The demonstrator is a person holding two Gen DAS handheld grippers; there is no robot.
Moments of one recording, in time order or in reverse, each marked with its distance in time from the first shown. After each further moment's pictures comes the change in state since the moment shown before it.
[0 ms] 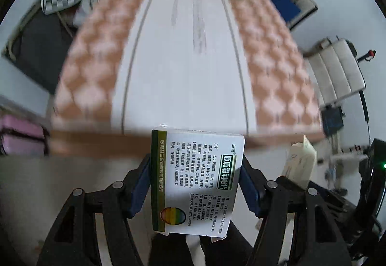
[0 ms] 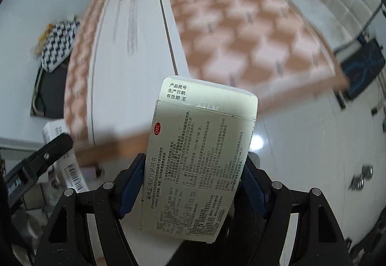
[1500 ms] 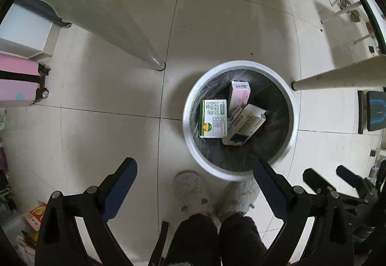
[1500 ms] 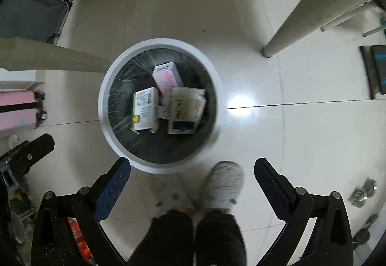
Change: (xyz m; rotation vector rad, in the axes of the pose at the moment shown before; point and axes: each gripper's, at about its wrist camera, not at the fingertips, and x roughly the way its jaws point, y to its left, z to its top) left arm 0.345 0.087 -0.130 -0.102 0.243 0.251; right arm 0.411 -0.112 -0.098 -0.185 0.275 -0.132
